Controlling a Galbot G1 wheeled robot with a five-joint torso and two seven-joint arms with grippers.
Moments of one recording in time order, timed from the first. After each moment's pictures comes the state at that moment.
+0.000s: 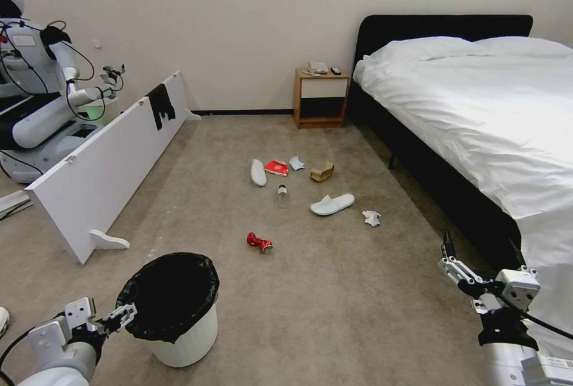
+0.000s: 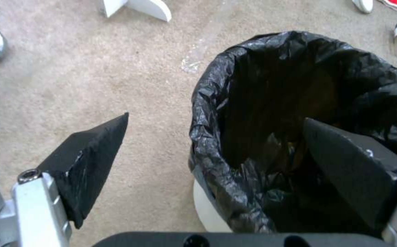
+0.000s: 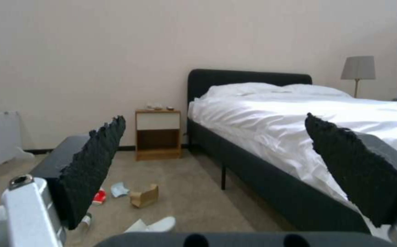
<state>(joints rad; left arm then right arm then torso) 1.47 -1.36 -0.91 -2.09 -0.61 0.74 -0.31 -1.63 1.51 0.78 2.29 0.16 0.11 0.03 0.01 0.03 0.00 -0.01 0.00</state>
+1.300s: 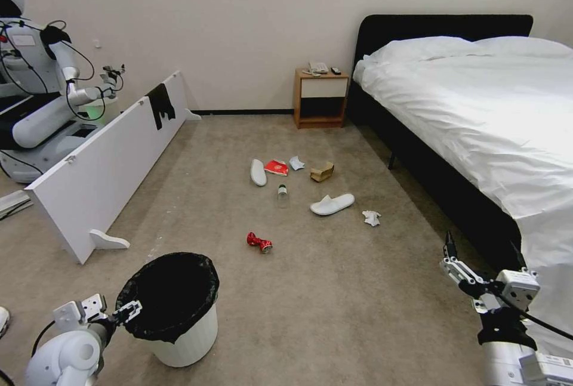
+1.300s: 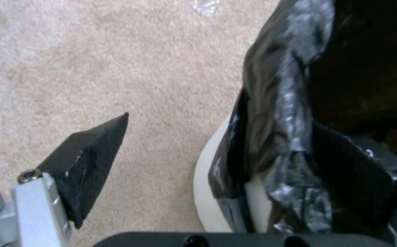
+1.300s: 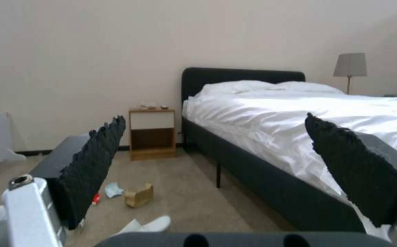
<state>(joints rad) 1.27 -1.22 -0.81 -1.72 -0.88 0.74 -0.43 -1.61 1.52 0.79 2.27 0.16 0.11 0.04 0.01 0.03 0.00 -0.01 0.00</state>
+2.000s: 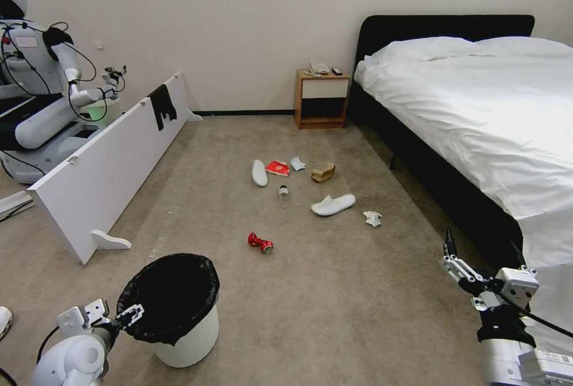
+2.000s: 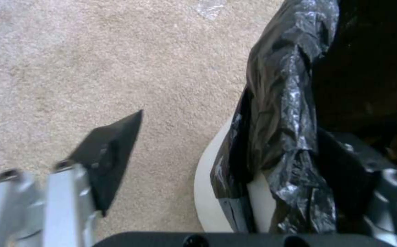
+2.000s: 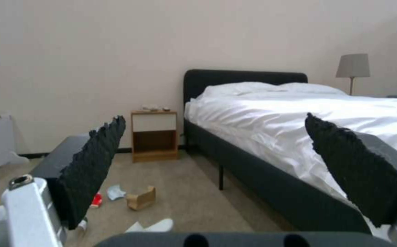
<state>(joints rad) 1.29 -1.22 -0.79 -1.70 -0.88 0.73 -0.42 -1.60 1.52 0.79 2.26 0.16 0.11 0.04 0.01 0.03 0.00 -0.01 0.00</state>
